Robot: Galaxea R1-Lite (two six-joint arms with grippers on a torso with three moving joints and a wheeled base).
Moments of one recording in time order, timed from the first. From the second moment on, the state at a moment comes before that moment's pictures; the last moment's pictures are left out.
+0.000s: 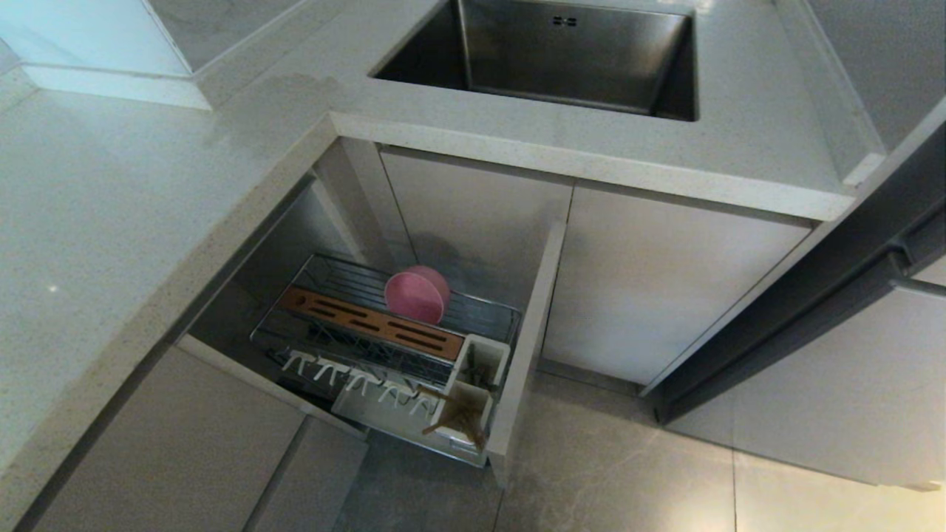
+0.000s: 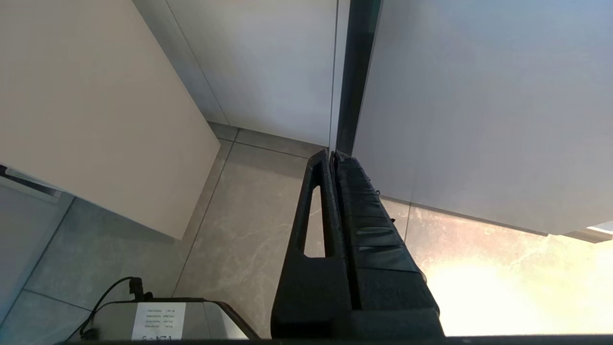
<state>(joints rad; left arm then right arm) -0.10 1.08 -1.81 0.56 0.09 -0.75 0.00 0.00 0.00 0.00 0.00 0.03</state>
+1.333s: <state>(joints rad) -0.26 1.30 -1.78 0.51 -0.02 -1.56 0.00 0.00 0.00 0.00 0.00 0.03</state>
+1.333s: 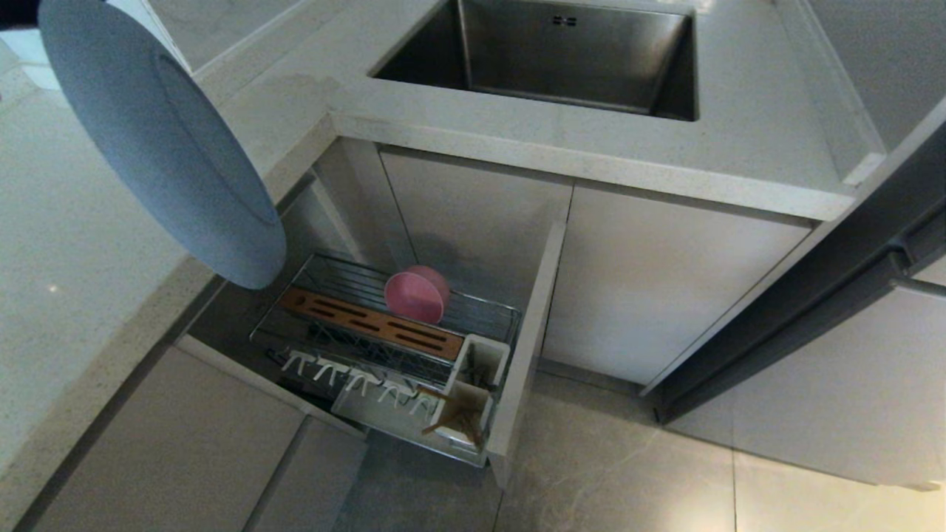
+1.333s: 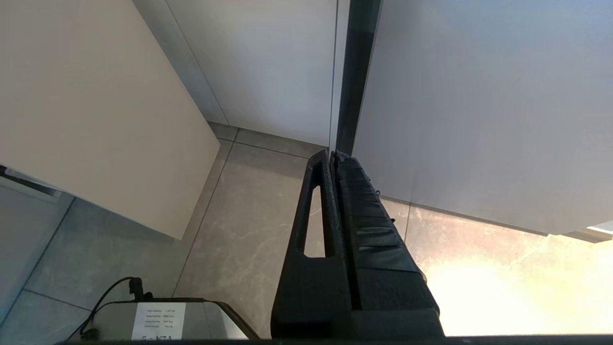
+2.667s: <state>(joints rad) -0.40 1.59 -1.41 0.23 0.24 -1.66 0.00 0.00 0.00 0.00 0.00 0.03</state>
